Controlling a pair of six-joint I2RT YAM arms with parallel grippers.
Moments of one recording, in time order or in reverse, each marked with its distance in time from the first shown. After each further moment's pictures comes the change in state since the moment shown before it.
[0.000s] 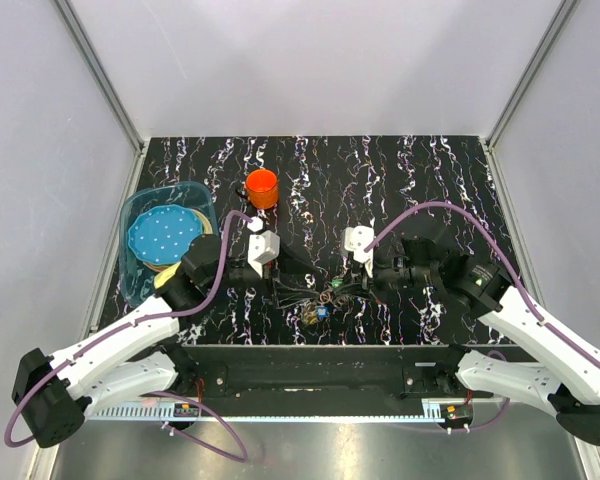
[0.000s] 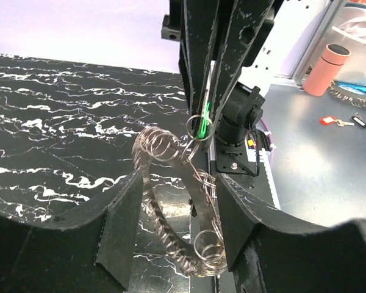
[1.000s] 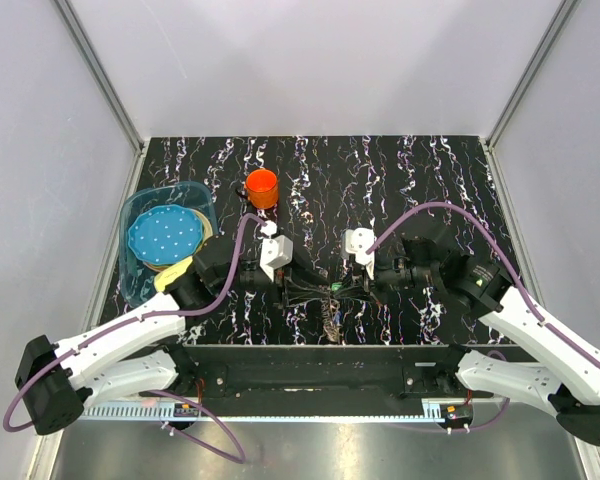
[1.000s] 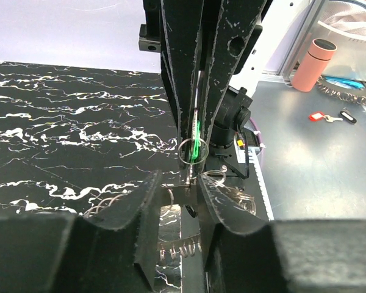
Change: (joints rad) left arm -0.088 0.056 0.048 0.002 -0.023 0.012; right arm 0.000 -0.003 0.000 0.000 -0.057 -0.010
